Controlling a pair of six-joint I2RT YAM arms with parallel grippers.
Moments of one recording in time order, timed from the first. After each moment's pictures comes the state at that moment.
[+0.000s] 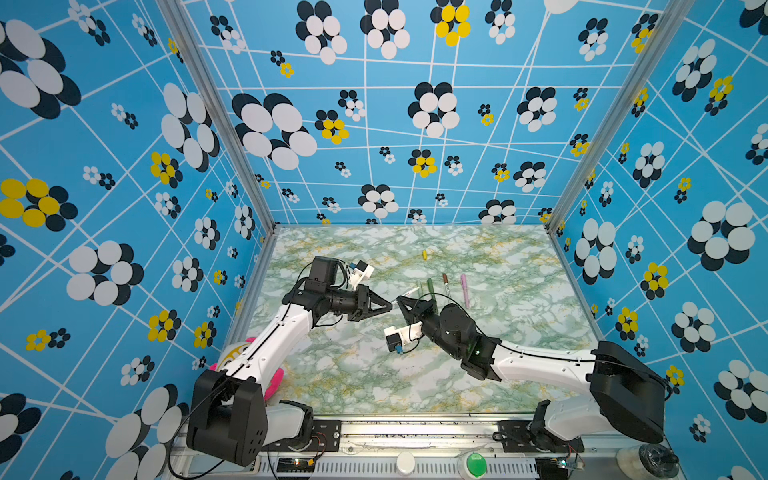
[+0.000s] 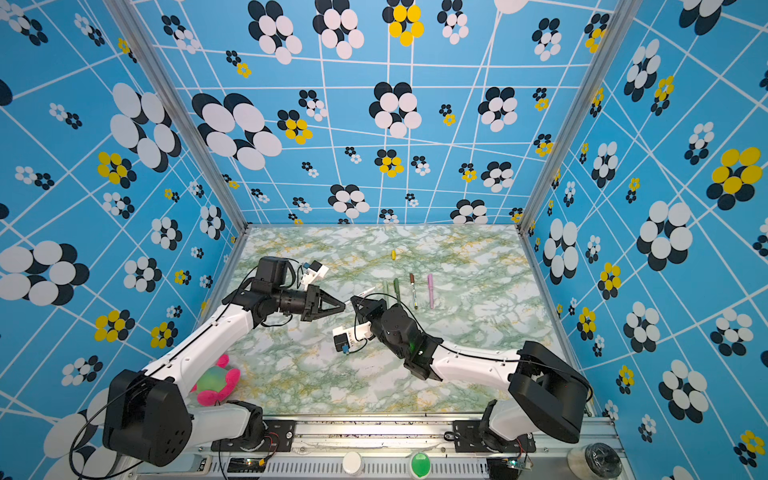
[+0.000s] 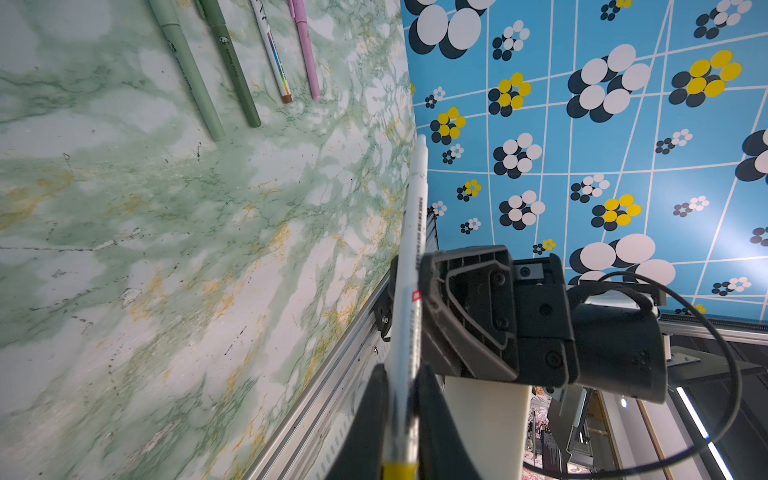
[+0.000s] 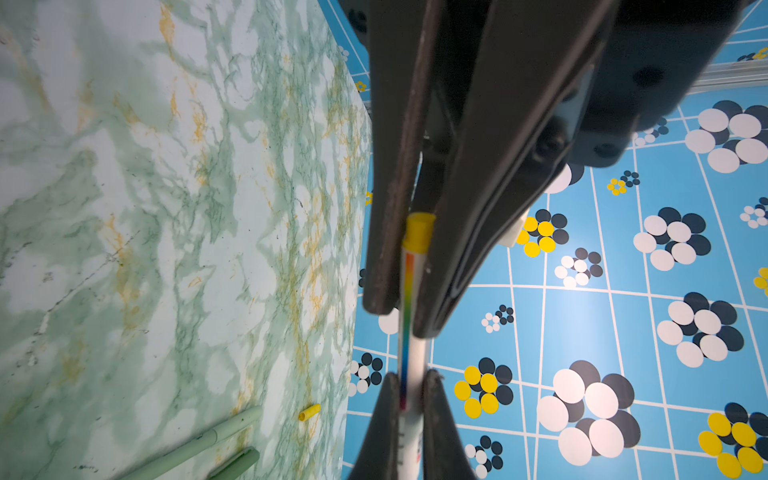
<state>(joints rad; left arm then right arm) -0.25 1.30 0.92 -0.43 1.10 -0.60 1.02 1.44 0.70 0.61 0.28 -1.45</state>
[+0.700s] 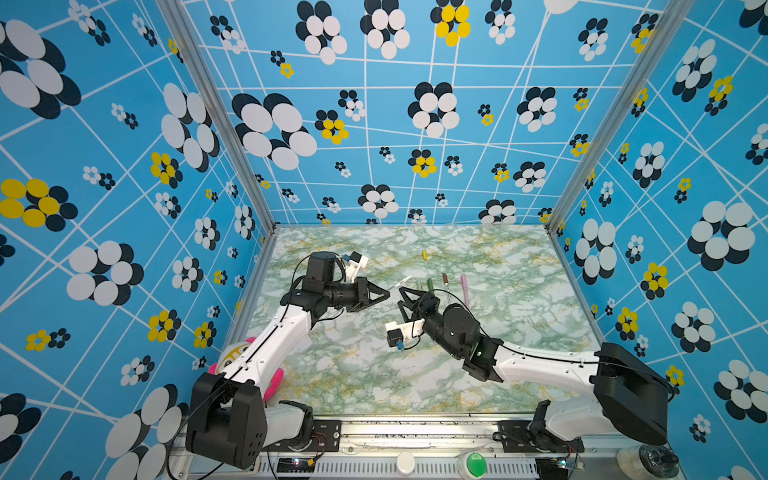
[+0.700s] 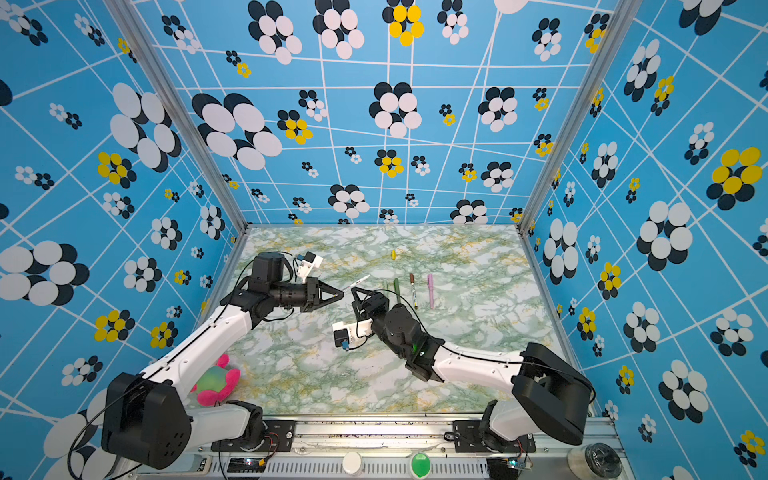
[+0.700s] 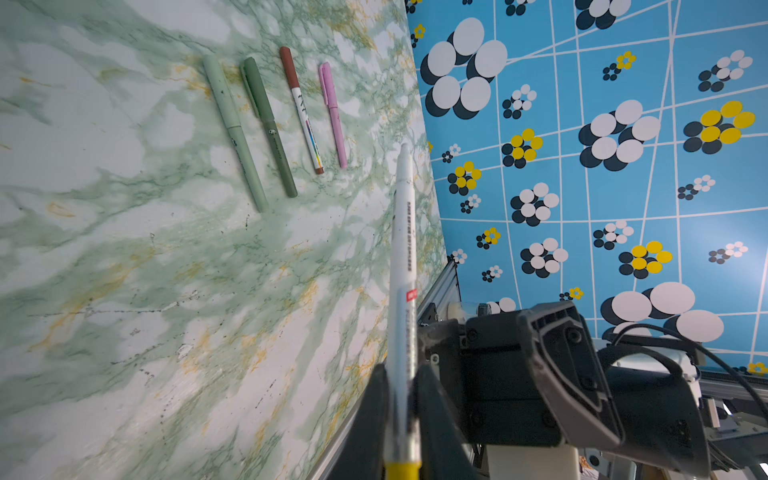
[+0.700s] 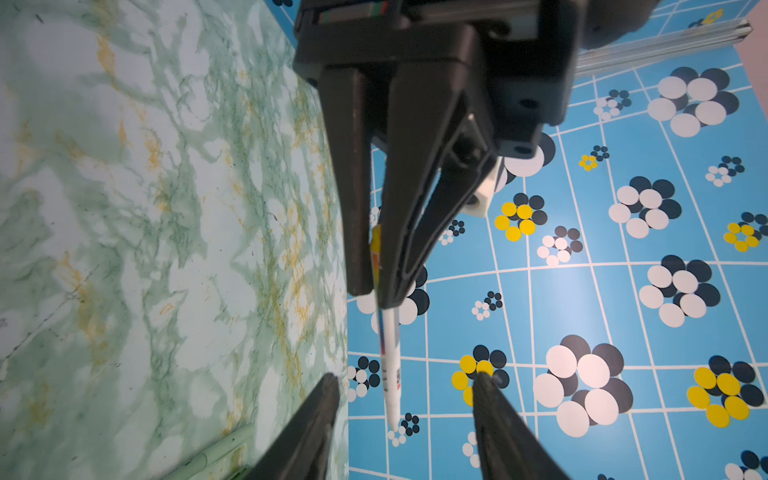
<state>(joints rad) -0.24 1.27 0.92 -0.28 0.94 -0.67 1.02 1.38 0.68 0.67 0.29 -1.30</state>
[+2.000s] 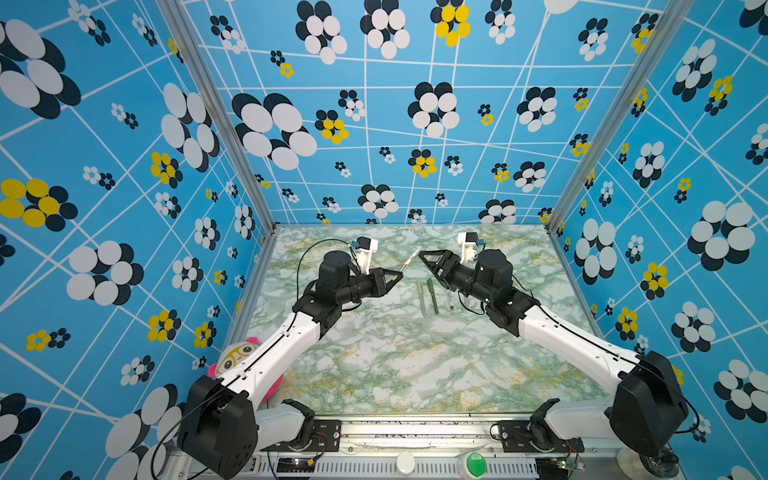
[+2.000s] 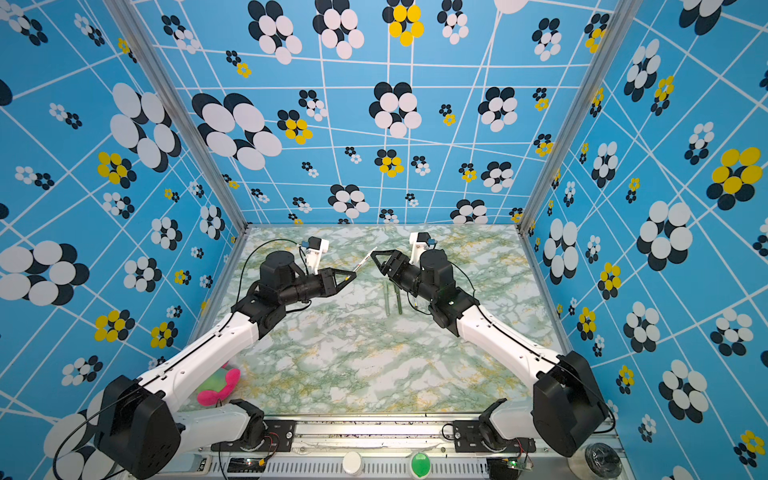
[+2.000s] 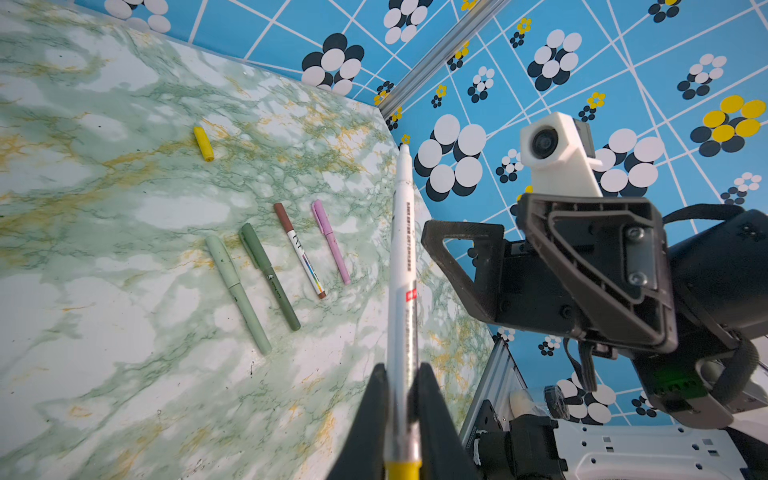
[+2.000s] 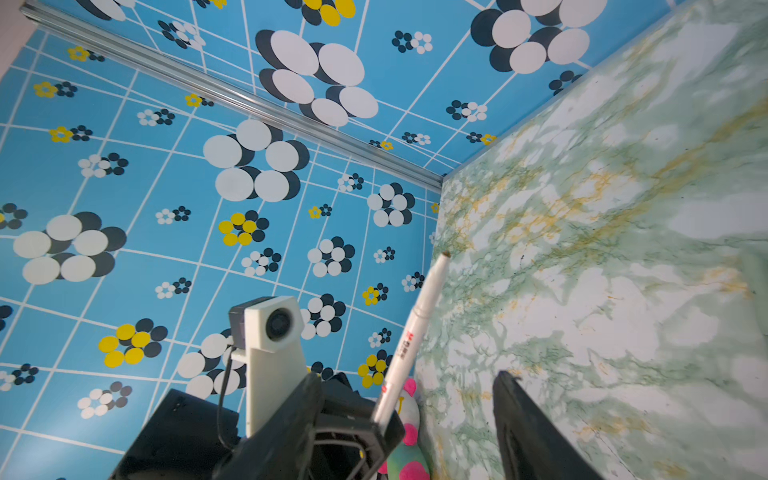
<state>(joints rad) -0.43 1.25 0.90 0.06 0.60 -0.68 0.60 1.38 0.98 0.26 -0.24 1.10</state>
